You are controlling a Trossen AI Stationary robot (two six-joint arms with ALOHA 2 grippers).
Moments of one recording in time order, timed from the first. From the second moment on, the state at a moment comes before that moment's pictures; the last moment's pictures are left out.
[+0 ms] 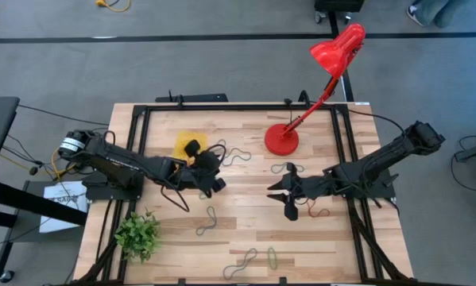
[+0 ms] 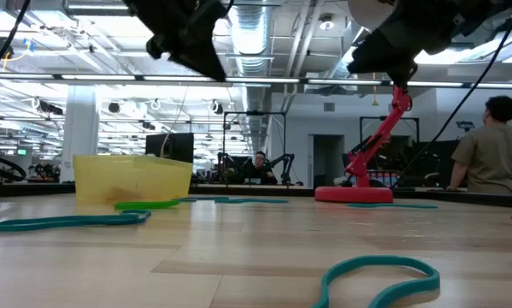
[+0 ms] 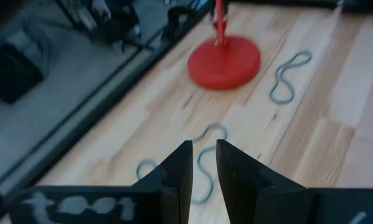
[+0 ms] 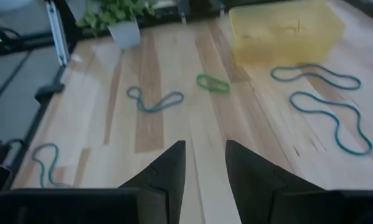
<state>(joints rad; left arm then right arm) -0.22 1.45 1.03 -0.35 -0.82 -0.38 0.40 1.22 0.64 0.05 0.34 0.33</state>
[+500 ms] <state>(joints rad) -0.25 1.45 1.03 -0.44 -0.86 -0.38 0.29 1.22 0.64 0.17 0.34 0.37</state>
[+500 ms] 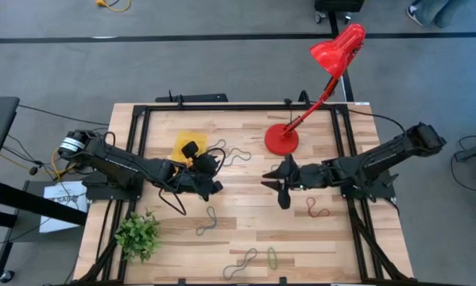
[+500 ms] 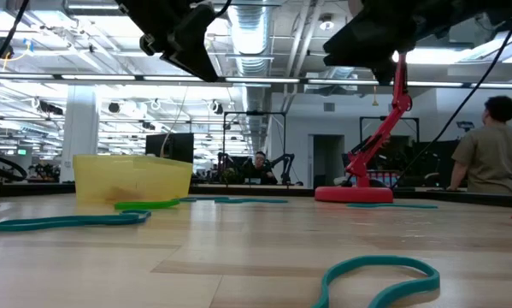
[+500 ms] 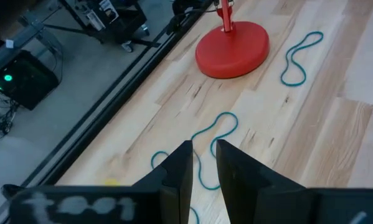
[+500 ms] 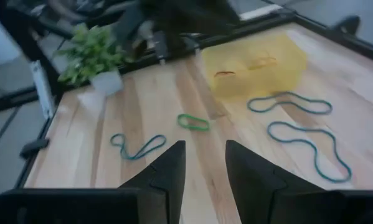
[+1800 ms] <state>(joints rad) -0.25 1.45 1.03 -0.44 -0.88 -0.38 0.64 1.45 0.65 -0.71 -0.03 1.51</state>
